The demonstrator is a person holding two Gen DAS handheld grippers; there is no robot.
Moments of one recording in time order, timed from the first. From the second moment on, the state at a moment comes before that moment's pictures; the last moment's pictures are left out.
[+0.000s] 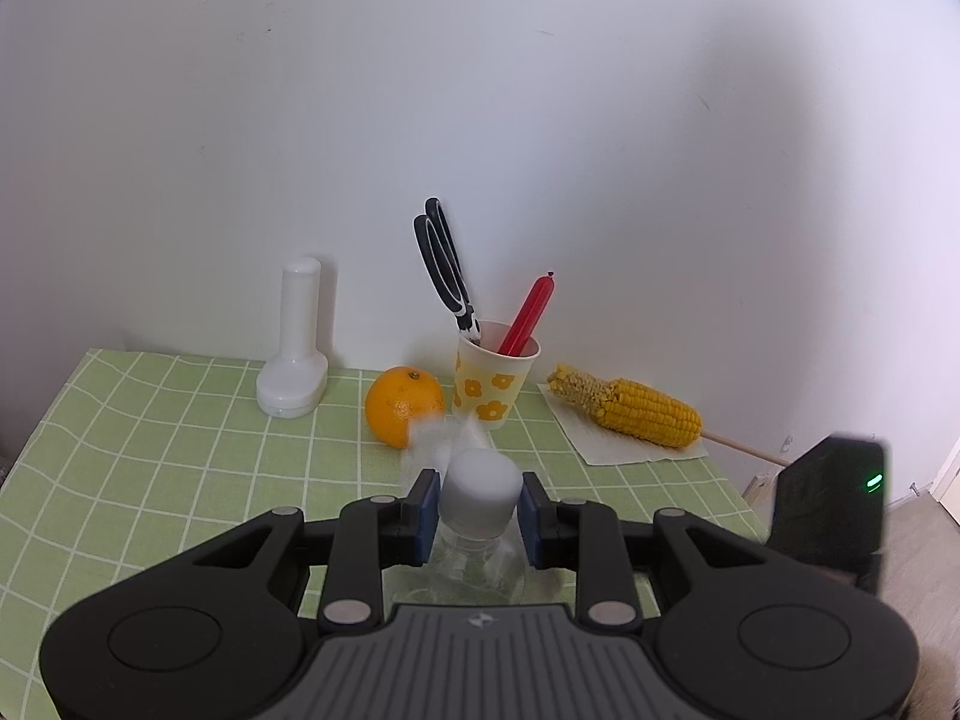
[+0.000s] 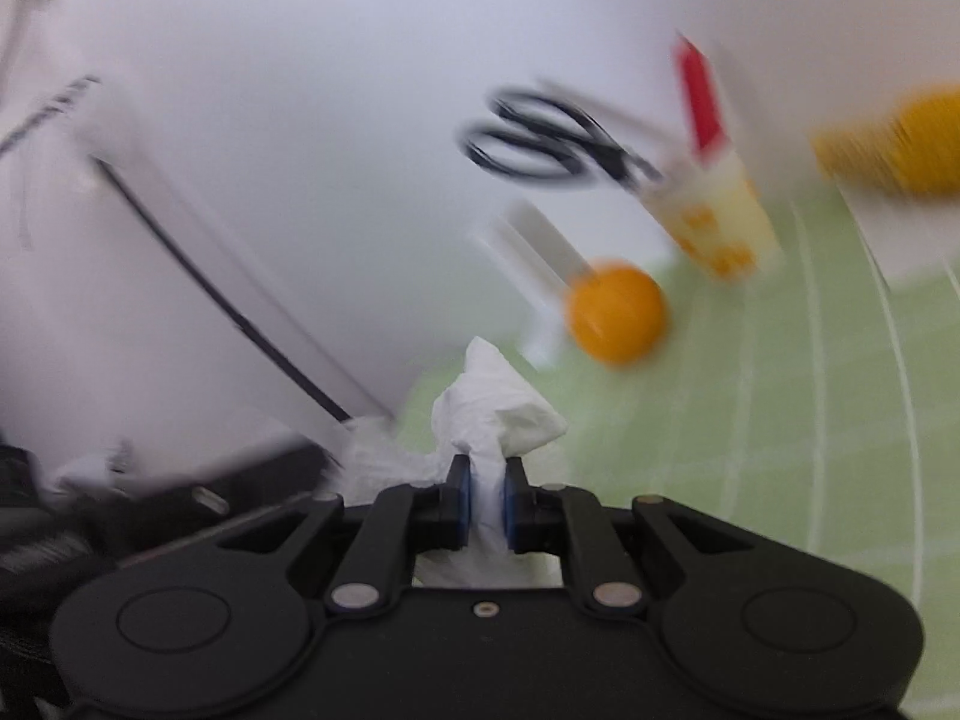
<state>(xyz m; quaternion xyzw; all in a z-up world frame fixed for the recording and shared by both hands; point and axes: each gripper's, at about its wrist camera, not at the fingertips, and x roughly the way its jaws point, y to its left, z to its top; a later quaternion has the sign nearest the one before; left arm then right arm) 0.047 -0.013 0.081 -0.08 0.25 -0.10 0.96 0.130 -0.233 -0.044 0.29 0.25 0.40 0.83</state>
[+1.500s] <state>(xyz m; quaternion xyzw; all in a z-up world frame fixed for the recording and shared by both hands) 0.029 -0.070 0.019 0.02 0.20 0.04 0.98 0.063 -0.249 -0.061 0.19 0.27 0.23 0.92</state>
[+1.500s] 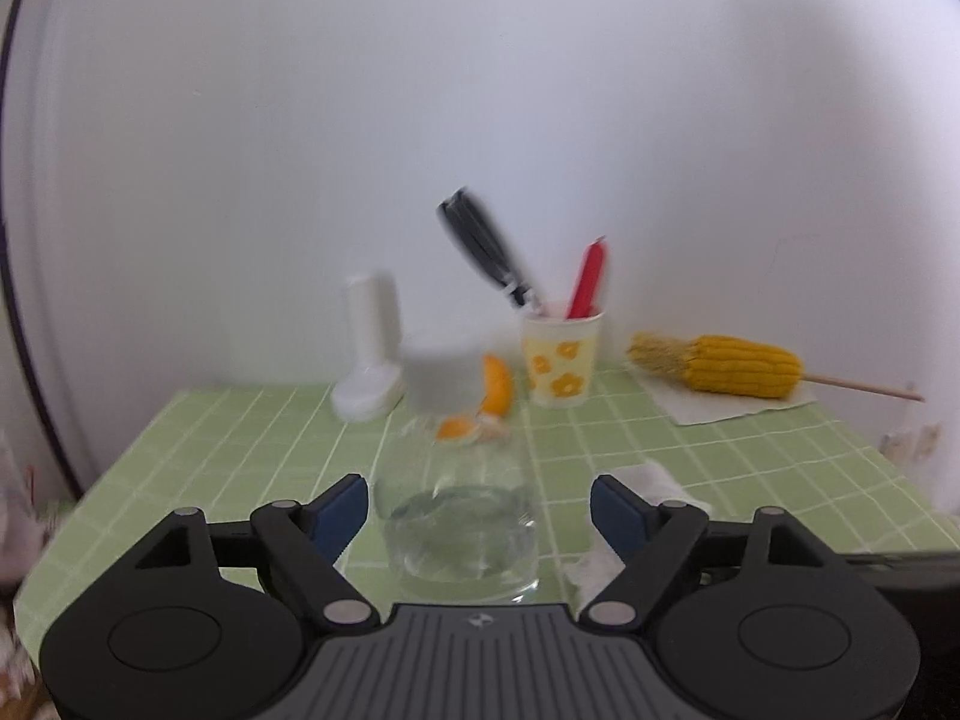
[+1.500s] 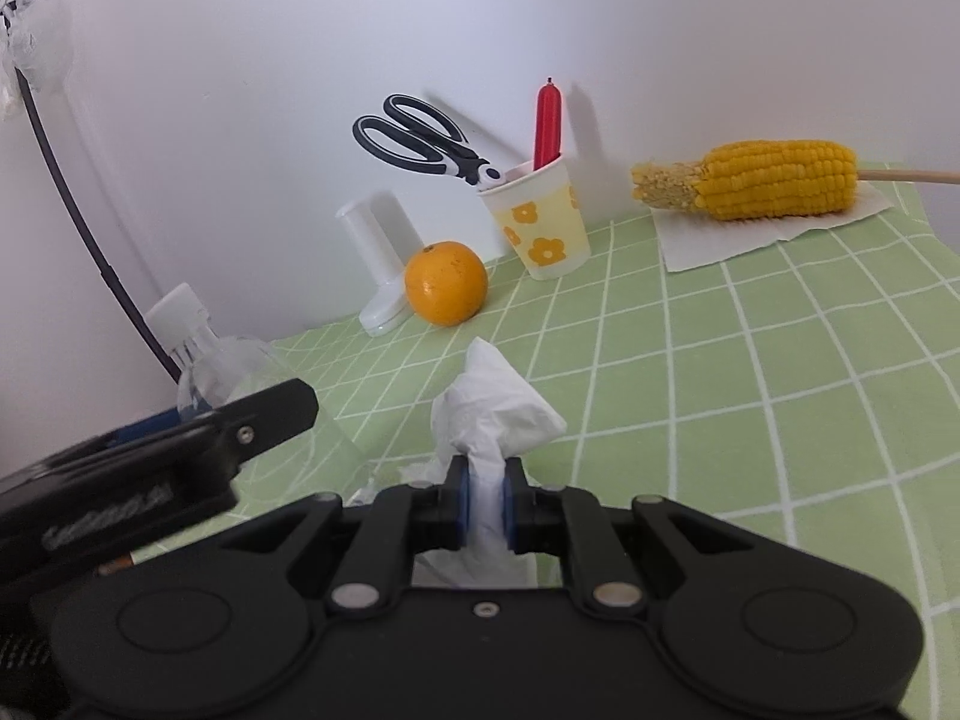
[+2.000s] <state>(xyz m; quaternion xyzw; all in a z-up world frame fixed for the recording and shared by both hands) 0.038 -0.008 0.020 0.04 0.22 -0.16 0.96 0.065 -0.255 -0.065 0.20 0.27 0.24 0.91</state>
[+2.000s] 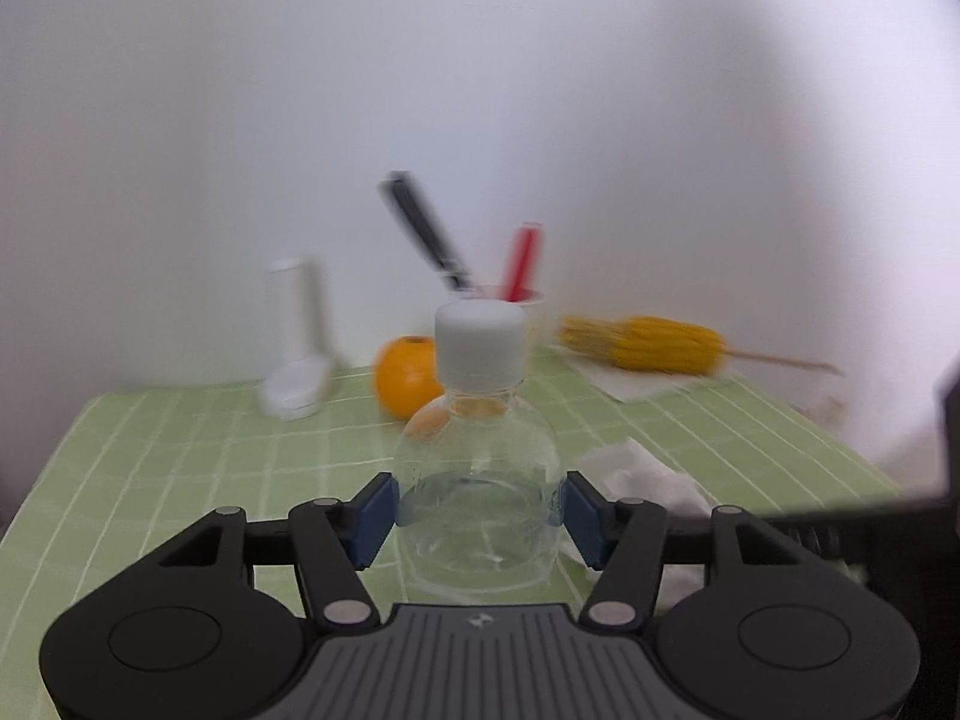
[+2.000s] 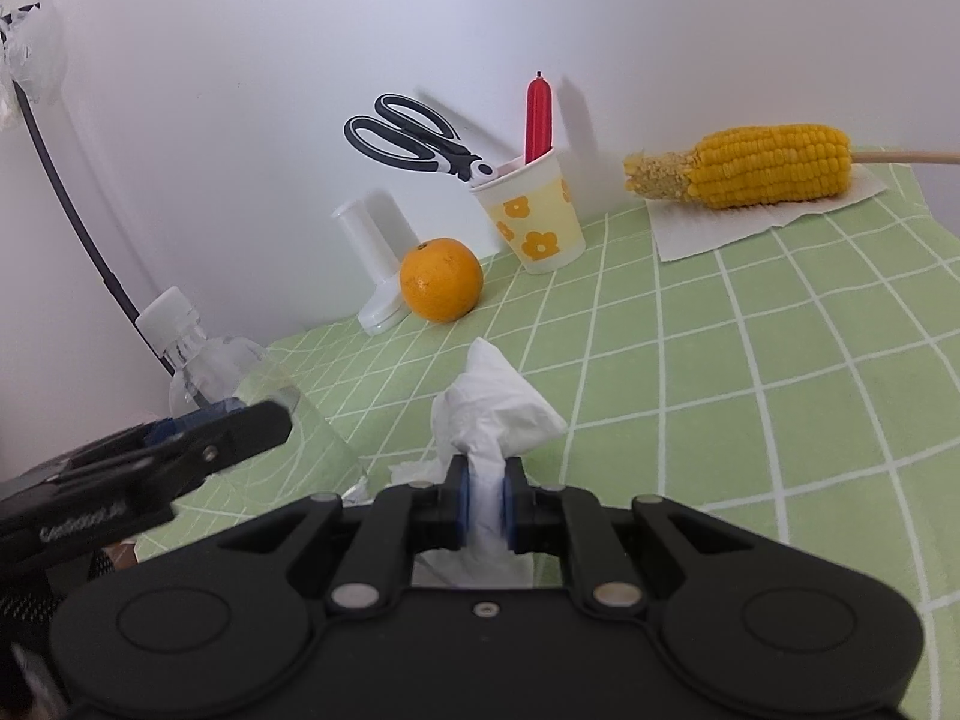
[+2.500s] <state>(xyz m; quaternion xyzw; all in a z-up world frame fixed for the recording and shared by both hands) 0.016 -0.055 0.028 0.00 0.20 0.05 0.98 0.064 -0.254 -0.064 0.20 0.26 0.23 0.91</state>
